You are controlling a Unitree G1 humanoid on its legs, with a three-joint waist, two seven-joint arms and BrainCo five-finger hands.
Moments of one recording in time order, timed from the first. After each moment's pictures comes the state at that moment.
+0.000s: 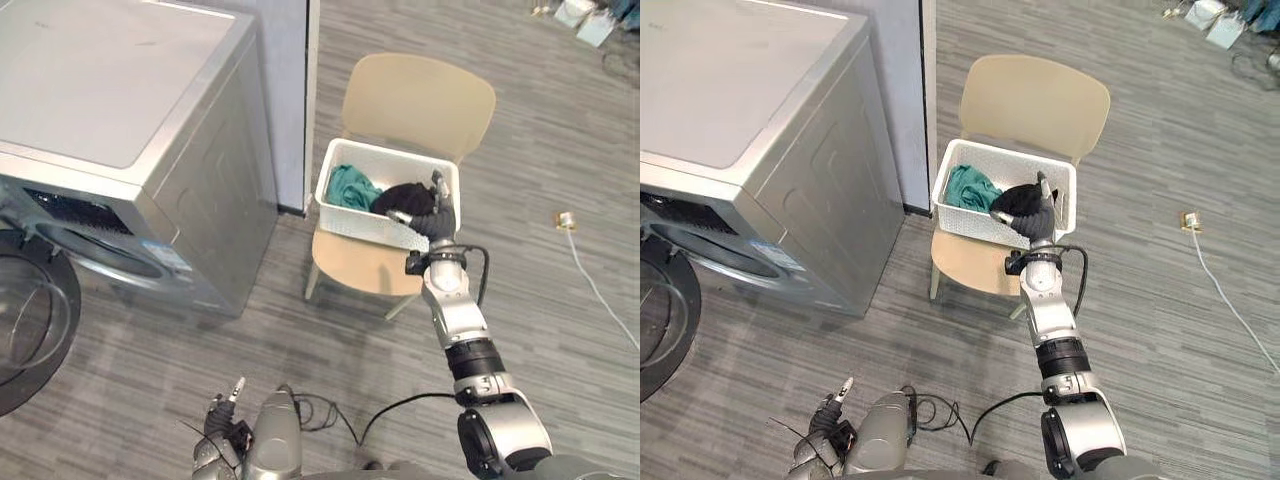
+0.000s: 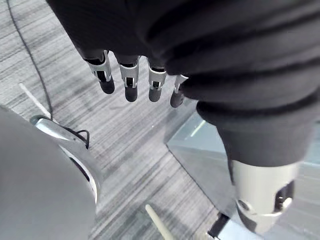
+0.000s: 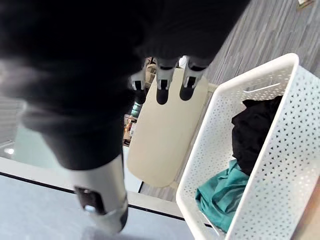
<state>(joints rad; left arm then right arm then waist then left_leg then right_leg) 0.10 0.04 0.16 0.82 -0.33 -0.04 0.17 -0.50 -0.06 -0.04 0.42 -0.15 -0.02 -0.30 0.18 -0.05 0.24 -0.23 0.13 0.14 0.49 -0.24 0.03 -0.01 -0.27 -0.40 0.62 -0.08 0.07</state>
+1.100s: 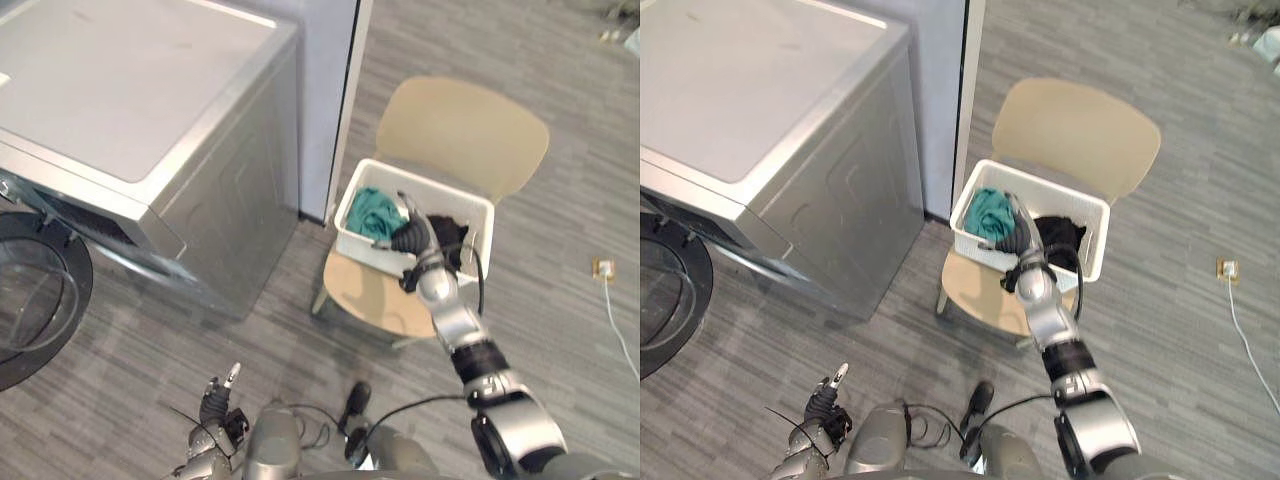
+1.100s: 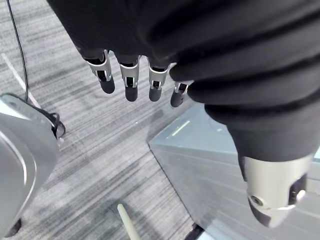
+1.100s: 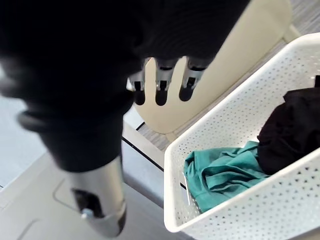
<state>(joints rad) 0.08 0.05 0.21 0.72 -0.32 -0.05 0.15 -0.64 -0.19 0.12 0.54 -0.40 0.01 -0.21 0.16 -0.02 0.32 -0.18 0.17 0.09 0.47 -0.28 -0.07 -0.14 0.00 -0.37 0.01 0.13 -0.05</state>
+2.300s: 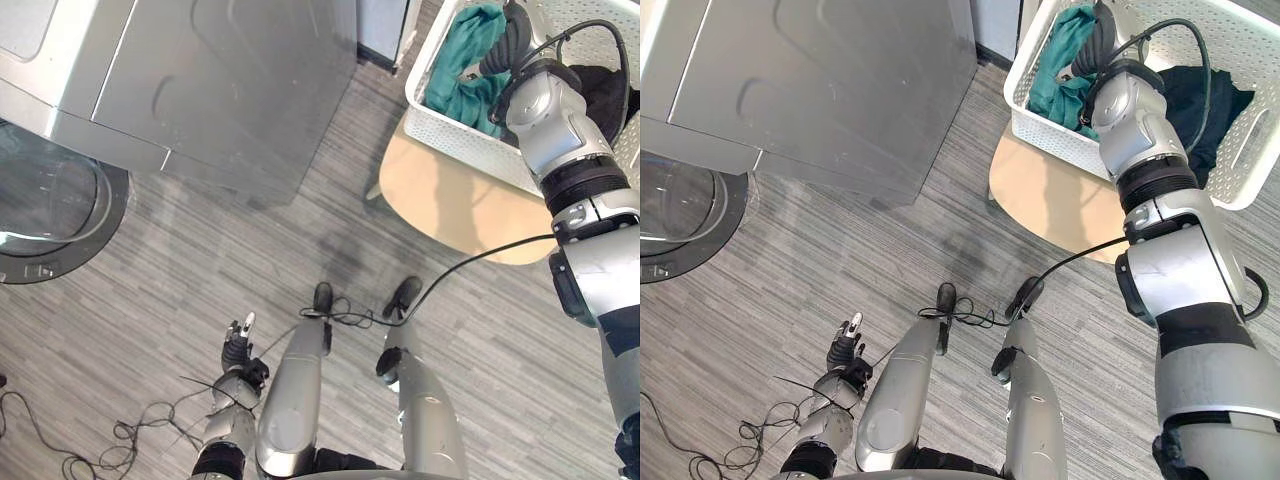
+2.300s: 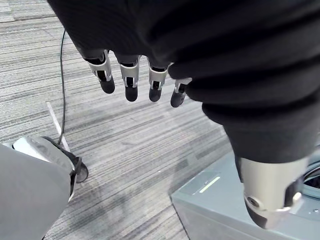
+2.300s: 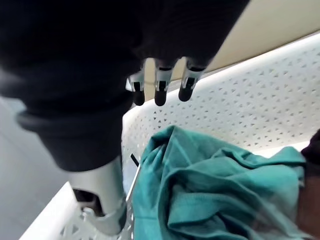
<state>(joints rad) -0.05 0.01 0.09 0.64 -0.53 -0.14 0.18 -1.43 -0.59 0.48 1.04 -0.34 0.05 -0.19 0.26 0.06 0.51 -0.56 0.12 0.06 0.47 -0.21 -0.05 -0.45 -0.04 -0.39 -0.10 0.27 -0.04</state>
